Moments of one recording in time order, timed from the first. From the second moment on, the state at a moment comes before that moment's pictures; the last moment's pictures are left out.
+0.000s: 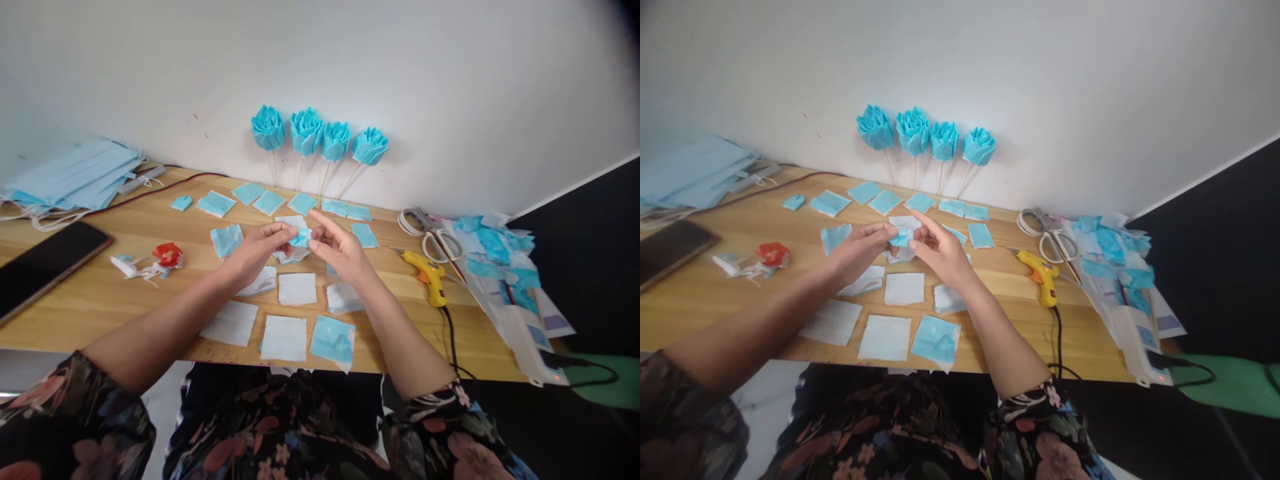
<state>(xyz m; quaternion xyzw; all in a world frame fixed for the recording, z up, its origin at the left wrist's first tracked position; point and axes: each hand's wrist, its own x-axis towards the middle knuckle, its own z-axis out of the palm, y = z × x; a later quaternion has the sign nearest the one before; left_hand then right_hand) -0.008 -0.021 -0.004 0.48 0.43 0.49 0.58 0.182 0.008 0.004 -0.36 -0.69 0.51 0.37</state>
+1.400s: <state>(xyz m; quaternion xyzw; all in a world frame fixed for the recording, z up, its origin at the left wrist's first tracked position) -0.004 -0.026 0.005 0.57 0.46 0.41 0.55 0.175 0.000 0.007 -0.39 -0.75 0.30 0.43</state>
